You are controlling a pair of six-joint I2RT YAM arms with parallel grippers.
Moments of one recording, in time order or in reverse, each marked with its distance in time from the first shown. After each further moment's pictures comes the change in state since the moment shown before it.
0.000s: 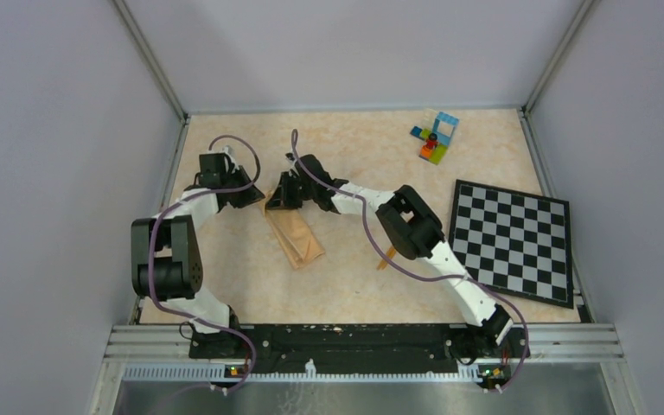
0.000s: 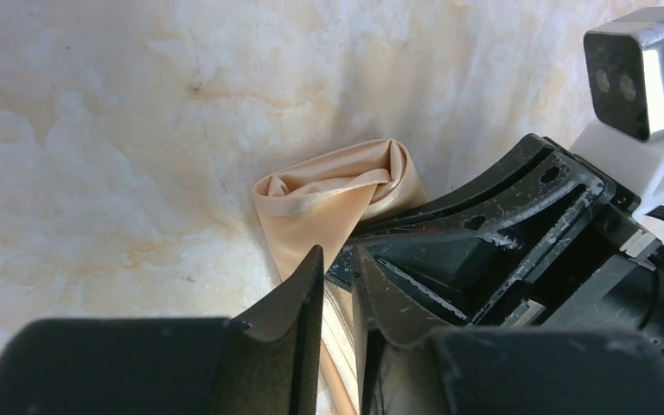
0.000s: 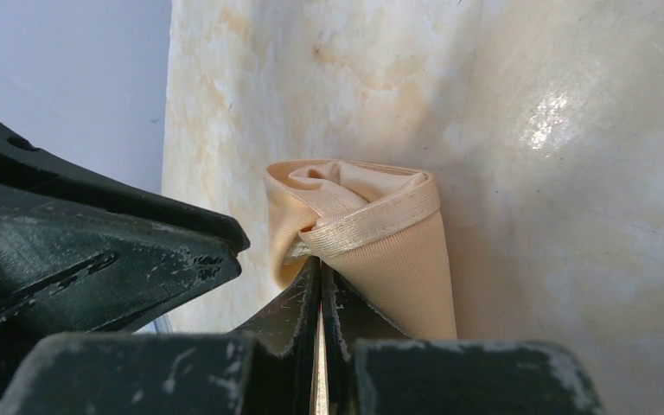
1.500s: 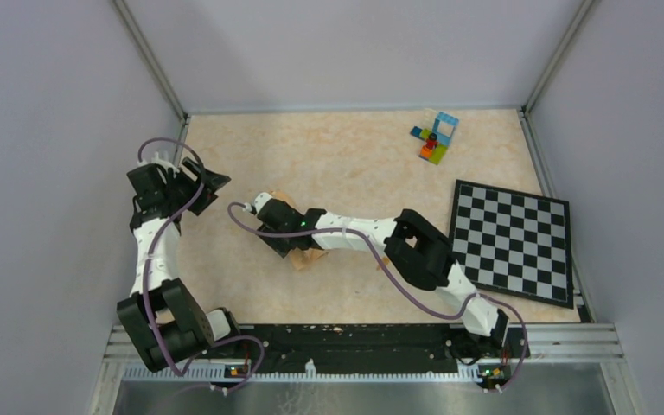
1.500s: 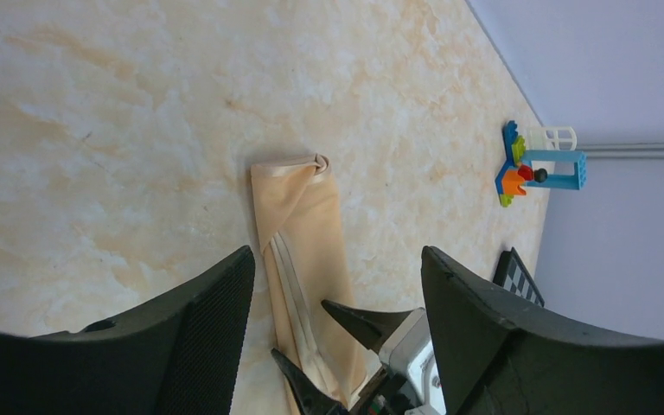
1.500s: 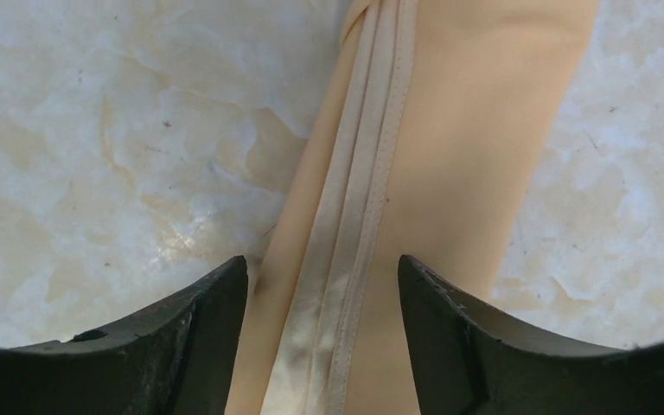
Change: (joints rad) left arm 0.352 -0.388 -0.051 -0.116 0.286 -0.149; right arm 0.308 -0.303 -0.194 -0.501 0.666 -0.813
